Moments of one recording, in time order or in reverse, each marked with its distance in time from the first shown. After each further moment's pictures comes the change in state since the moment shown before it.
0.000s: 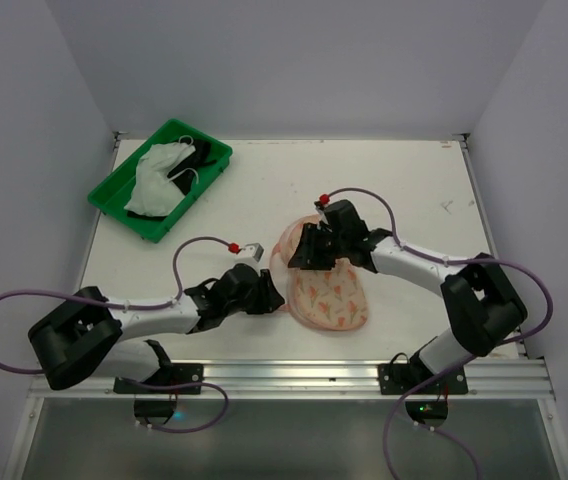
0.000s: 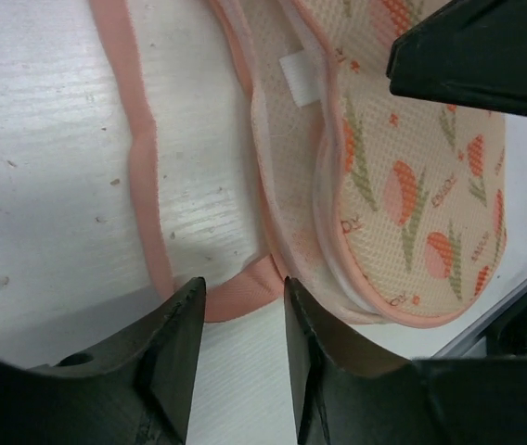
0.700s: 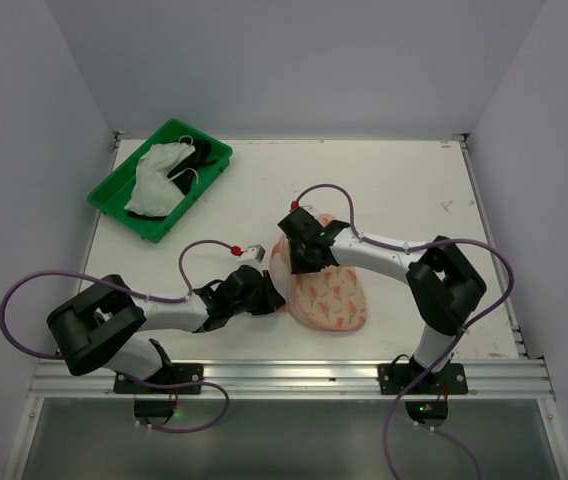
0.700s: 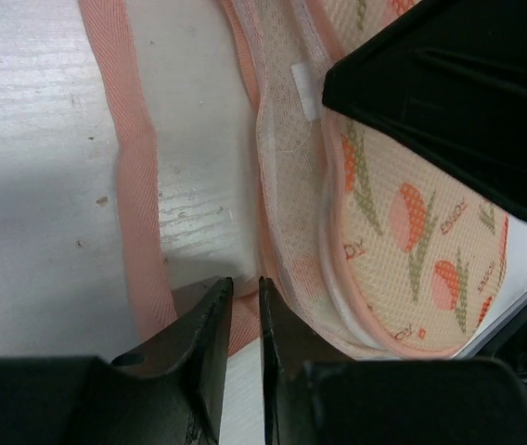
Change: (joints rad) left arm 0.000 0.135 -0.013 0.134 -0.005 -0.063; right arm 0.231 0.208 0.310 -0.407 0.544 -0.075
